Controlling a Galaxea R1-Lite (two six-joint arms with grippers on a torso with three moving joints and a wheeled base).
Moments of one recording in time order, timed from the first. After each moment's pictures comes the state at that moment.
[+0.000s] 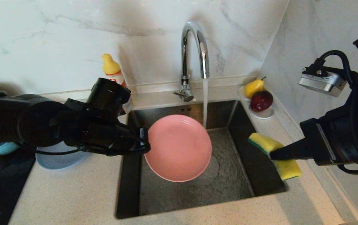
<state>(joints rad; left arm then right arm) -0.48 1.77 -1.25 0.25 -0.01 -0.49 0.67 1.46 -1.54 0.83 0.08 0.52</state>
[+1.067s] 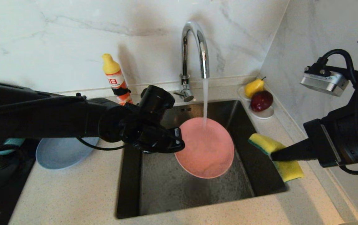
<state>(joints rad) -0.61 2.01 -1.49 0.25 0.06 -0.59 0.67 1.45 -1.54 0.83 0.10 0.50</state>
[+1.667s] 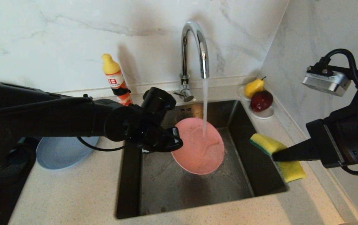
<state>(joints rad) -0.60 2.02 -1.50 0.27 0.15 -0.63 0.67 1.44 -1.53 0.83 0.10 0.50</state>
